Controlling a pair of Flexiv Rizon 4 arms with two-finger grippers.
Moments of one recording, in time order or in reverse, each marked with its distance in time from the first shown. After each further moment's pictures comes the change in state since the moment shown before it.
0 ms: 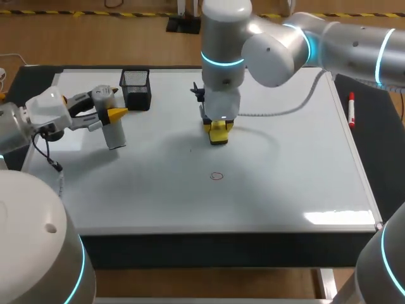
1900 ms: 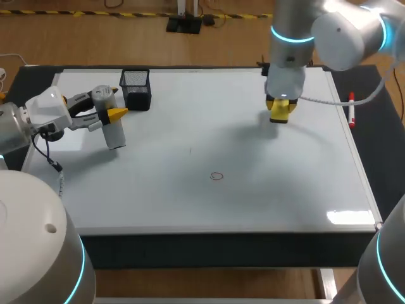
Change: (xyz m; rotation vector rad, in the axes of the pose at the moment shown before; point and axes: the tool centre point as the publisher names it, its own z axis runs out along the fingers) left arm 0.000 0.000 0.000 0.000 0.000 0.000; right arm 0.178 -0.028 -0.045 0.057 0.032 0.303
